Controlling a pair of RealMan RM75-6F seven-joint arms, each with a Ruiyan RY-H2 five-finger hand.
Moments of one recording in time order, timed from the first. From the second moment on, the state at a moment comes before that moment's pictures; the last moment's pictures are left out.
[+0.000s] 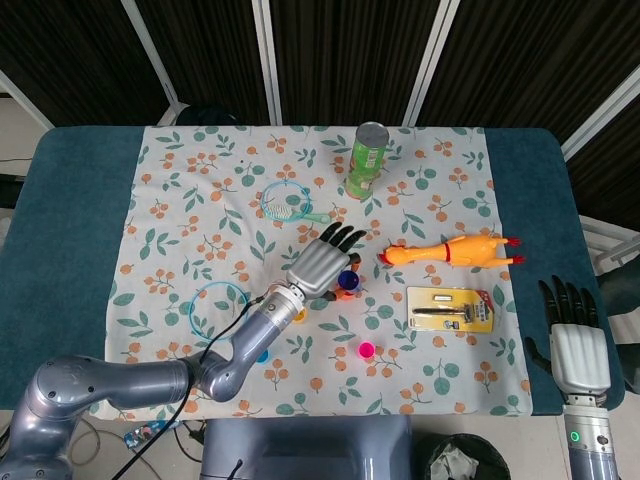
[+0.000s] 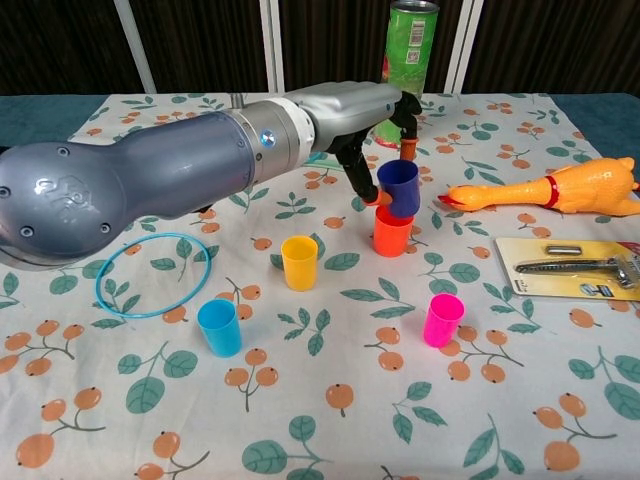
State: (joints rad) left arm -1.16 -1.83 -0.28 -1.27 0.94 0.85 0.44; right arm 0.09 -1.32 0.12 -1.53 -1.42 1.51 -0.25
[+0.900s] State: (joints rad) left arm -1.17 -1.84 -0.27 -1.25 0.92 0.84 0.49; right arm 0.09 -1.32 0.12 -1.54 -1.40 1.50 -0.26
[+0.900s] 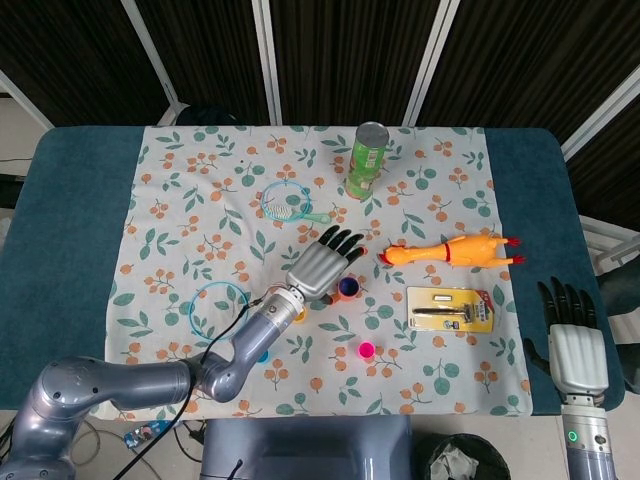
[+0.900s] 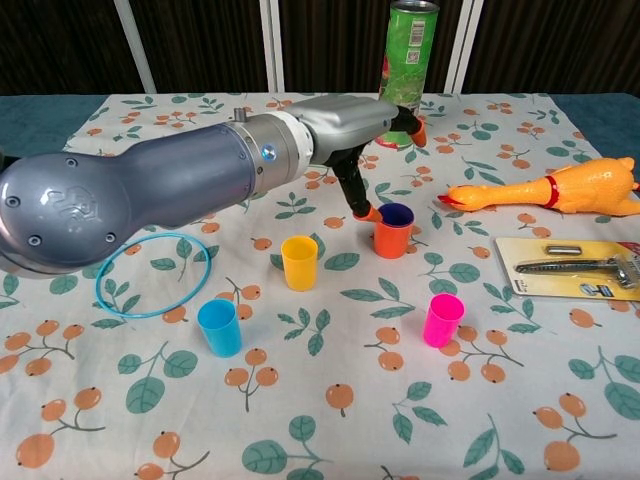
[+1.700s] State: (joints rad) left arm -1.00 -1.53 -0.20 -1.54 1.06 0.87 0.29; right arm 0.08 -1.32 0.11 -1.54 -1.41 1.51 -0.27
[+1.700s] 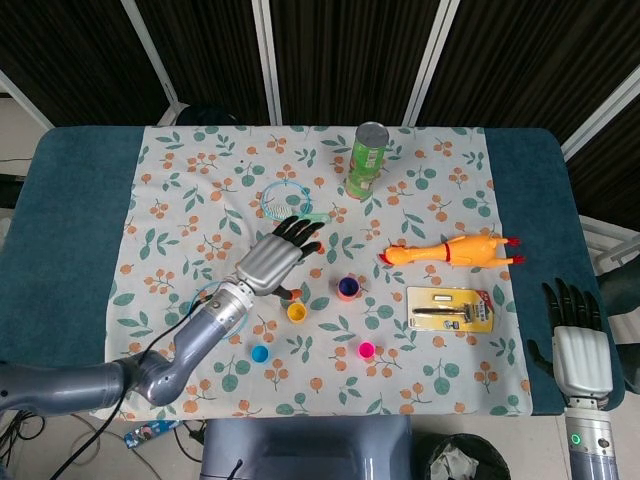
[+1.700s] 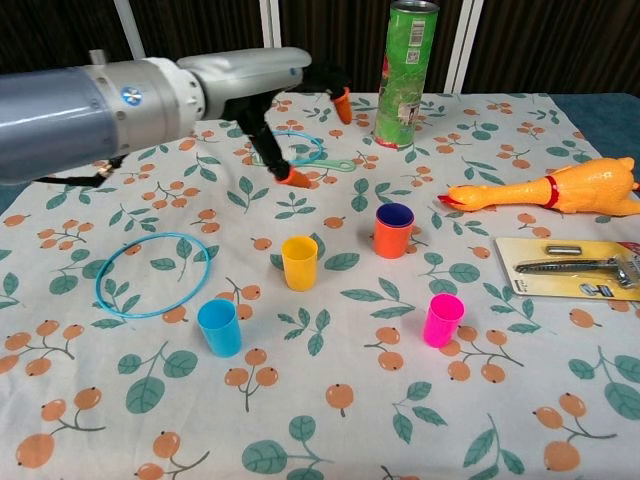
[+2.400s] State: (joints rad) left arm -0.92 -1.50 -0.07 -1.49 1.29 0.76 0.03; right arm 0.08 -1.33 0.11 -1.54 -1.40 1.51 -0.28
